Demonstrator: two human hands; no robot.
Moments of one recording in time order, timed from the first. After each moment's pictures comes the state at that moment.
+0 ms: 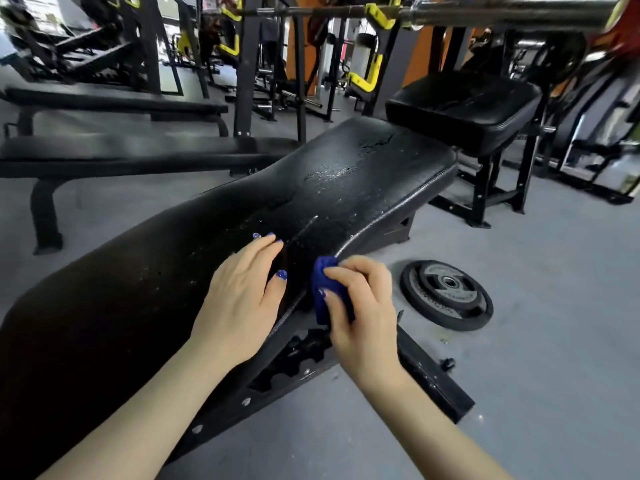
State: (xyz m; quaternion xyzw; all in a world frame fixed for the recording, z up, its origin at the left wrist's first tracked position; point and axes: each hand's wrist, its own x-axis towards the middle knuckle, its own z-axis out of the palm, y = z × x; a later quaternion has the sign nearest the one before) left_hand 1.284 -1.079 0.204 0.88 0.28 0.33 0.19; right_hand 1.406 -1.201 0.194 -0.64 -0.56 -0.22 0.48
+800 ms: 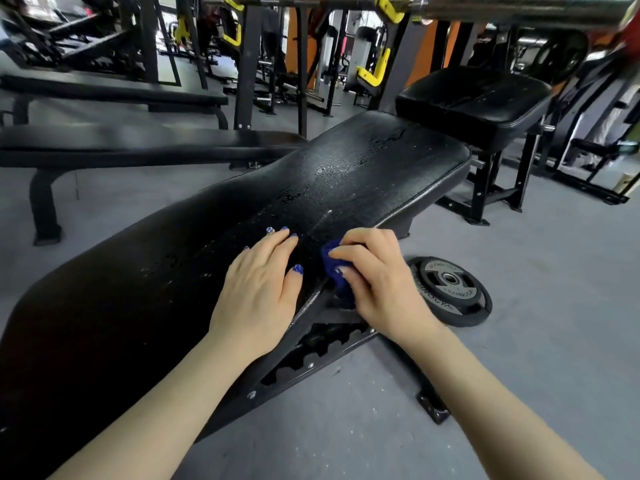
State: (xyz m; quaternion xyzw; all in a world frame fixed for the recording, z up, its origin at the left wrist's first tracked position) left_hand 1.285 -1.077 0.200 0.90 0.27 0.32 0.15; right_hand 1.442 -1.188 0.225 -0.62 -0.66 -0.27 0.31
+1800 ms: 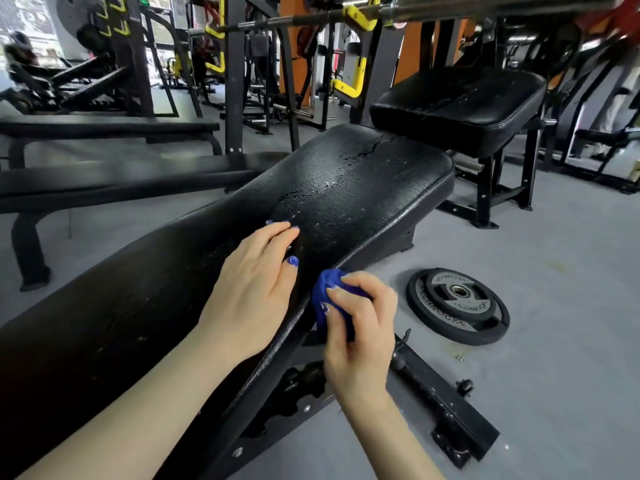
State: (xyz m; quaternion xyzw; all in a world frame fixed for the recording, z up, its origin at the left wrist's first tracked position) left_hand 1.362 -1.046 0.228 0.90 0.21 0.36 0.14; right_hand 1.455 -1.159 0.171 -0.57 -0.46 -0.31 0.60
